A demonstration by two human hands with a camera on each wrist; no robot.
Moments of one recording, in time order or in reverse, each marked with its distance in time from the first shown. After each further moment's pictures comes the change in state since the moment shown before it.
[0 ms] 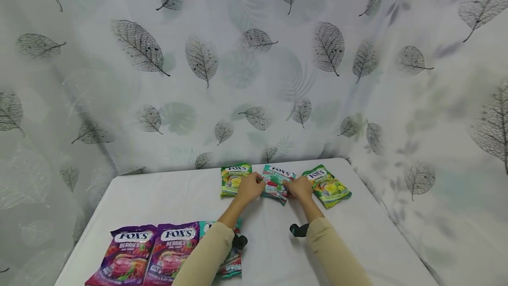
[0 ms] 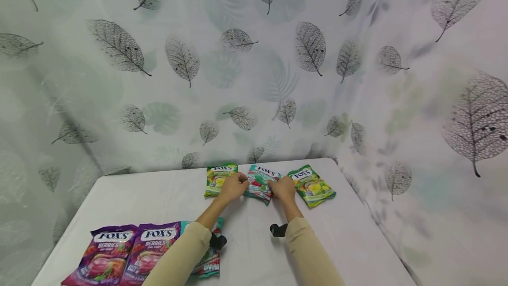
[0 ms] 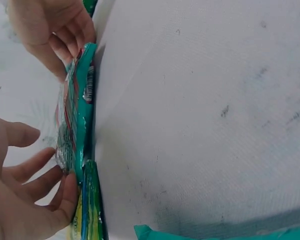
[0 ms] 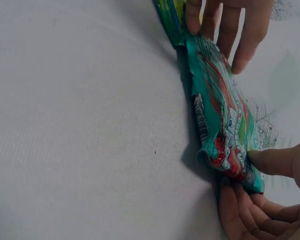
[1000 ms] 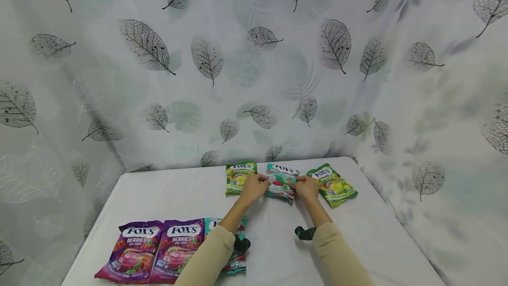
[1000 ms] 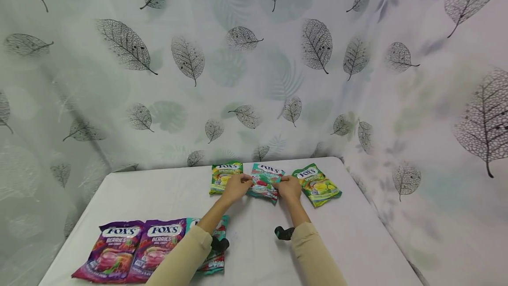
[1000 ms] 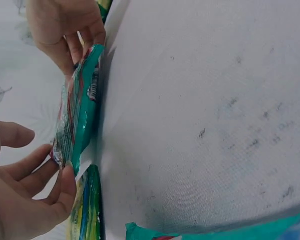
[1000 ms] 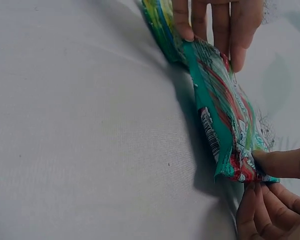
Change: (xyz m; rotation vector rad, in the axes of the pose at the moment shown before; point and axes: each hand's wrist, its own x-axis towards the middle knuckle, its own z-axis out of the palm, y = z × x) left_hand -0.019 0.009 -0.011 -0.186 0.029 0.022; right_hand -0.008 0.004 0.004 0.289 0.011 0.097
